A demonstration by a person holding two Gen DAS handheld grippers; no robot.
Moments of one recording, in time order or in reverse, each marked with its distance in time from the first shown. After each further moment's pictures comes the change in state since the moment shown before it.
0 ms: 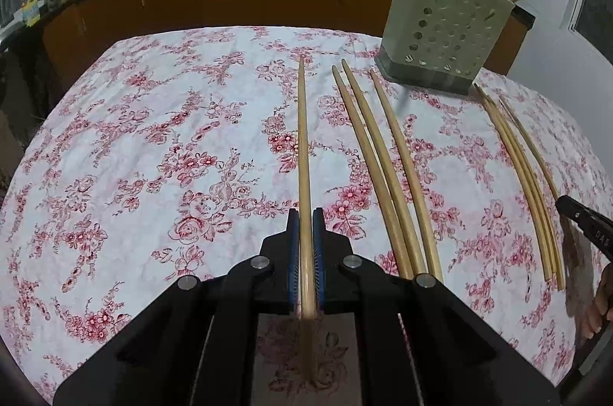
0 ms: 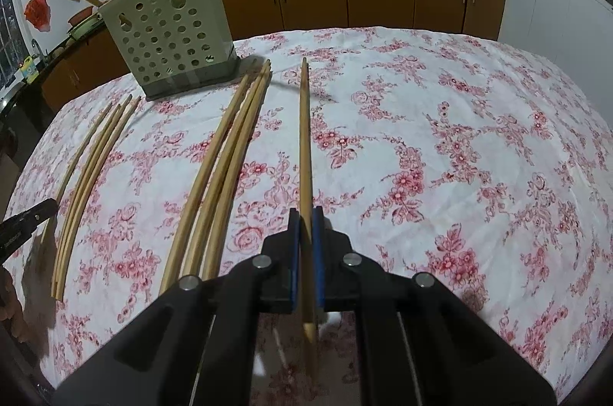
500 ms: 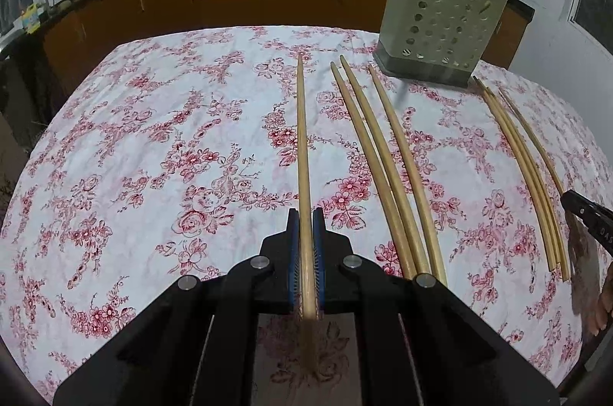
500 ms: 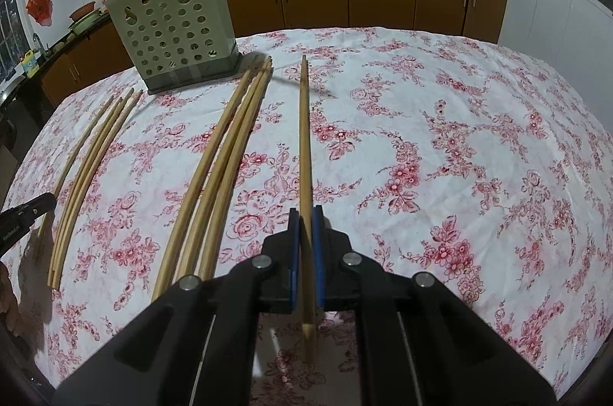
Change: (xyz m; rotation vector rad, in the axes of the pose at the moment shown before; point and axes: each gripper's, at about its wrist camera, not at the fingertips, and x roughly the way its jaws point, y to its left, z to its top) left arm -0.002 -0.001 -0.002 0.018 0.002 0.014; right arm -0.004 0.000 -0.006 -0.019 -0.005 -0.009
